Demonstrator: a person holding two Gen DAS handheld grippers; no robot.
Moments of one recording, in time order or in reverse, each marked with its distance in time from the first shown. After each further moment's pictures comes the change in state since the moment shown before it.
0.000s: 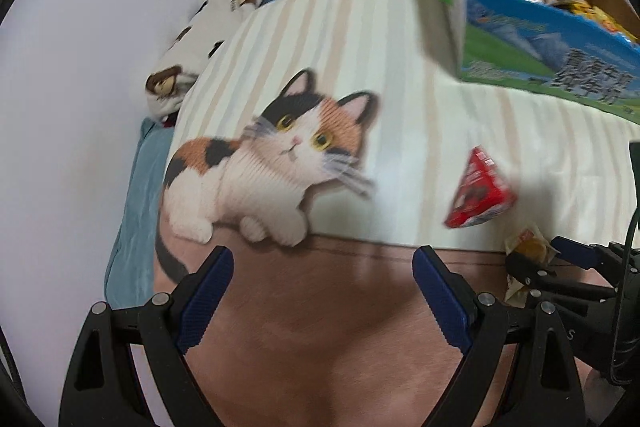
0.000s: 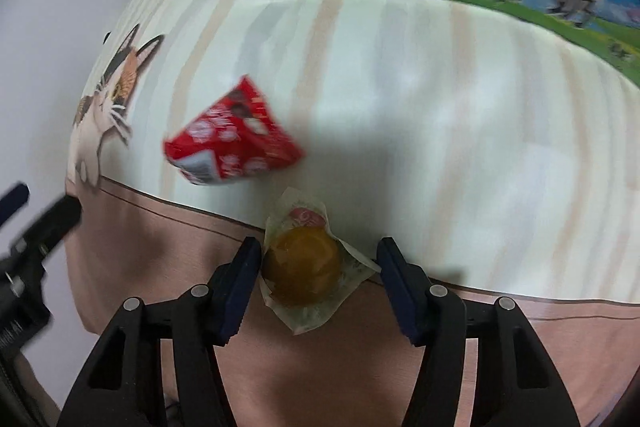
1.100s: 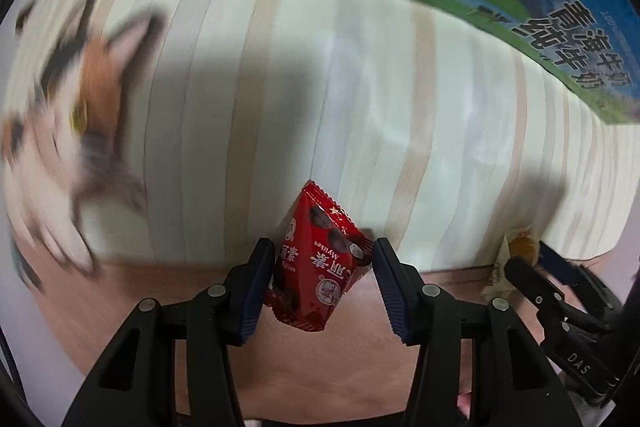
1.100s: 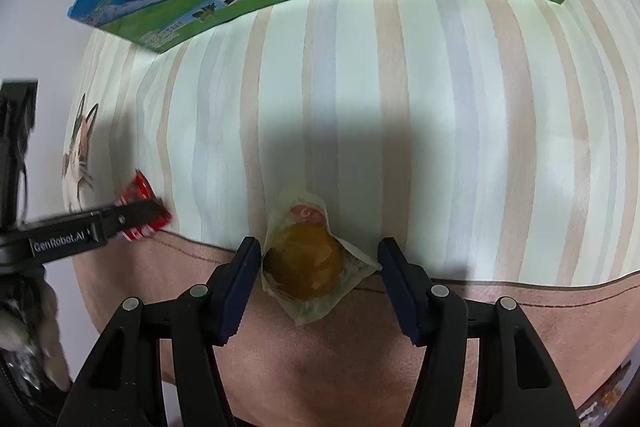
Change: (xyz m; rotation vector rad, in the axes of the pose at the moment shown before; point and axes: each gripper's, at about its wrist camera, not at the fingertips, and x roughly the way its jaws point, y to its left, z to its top) left arm 0.081 -0.075 0.040 -0.047 0.454 -0.407; right arm -0.027 -0.114 0.005 0.192 0.059 0.047
